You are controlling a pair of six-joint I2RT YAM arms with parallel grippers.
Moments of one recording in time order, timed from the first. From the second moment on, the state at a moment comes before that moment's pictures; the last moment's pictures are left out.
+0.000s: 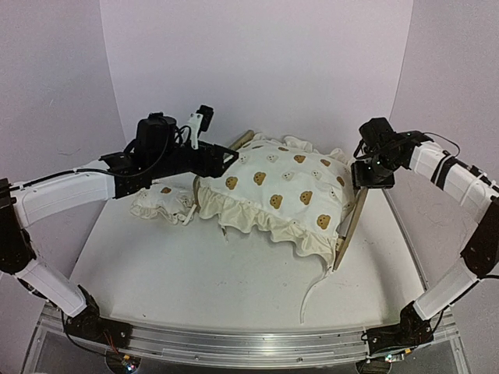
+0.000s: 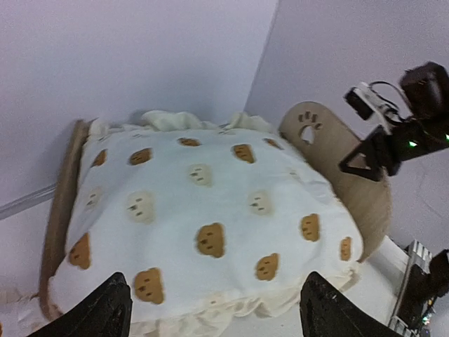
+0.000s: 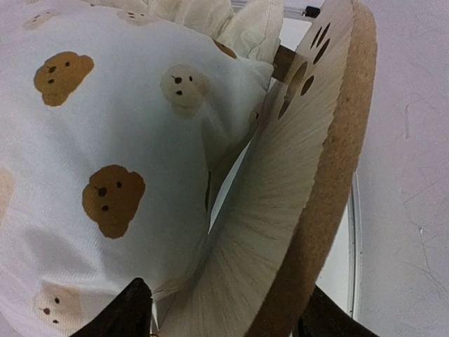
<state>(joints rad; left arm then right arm) -0.79 1.46 1.23 0.02 0.10 -0.20 0.37 1.49 1.39 -0.90 0.30 0.29</state>
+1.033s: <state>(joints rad) -0.48 1.38 1.01 0.01 0.39 -0.46 -0.05 2.00 1.98 -0.95 -0.43 -0.60</state>
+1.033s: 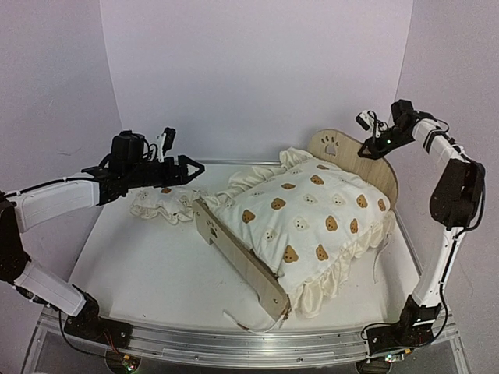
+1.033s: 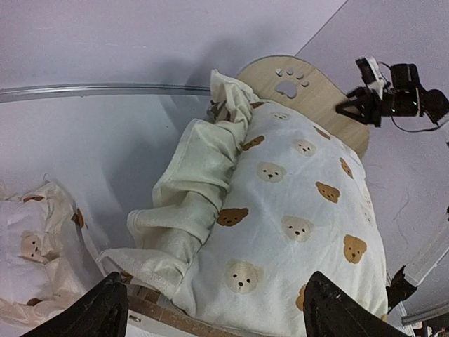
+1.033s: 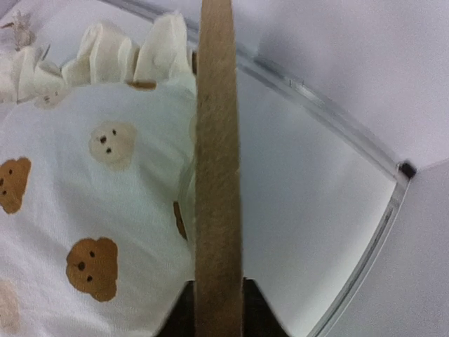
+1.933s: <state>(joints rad) -0.50 1.83 1.19 -0.04 0.63 -0.38 -0.06 1.52 1.46 -0.70 0.18 0.24</state>
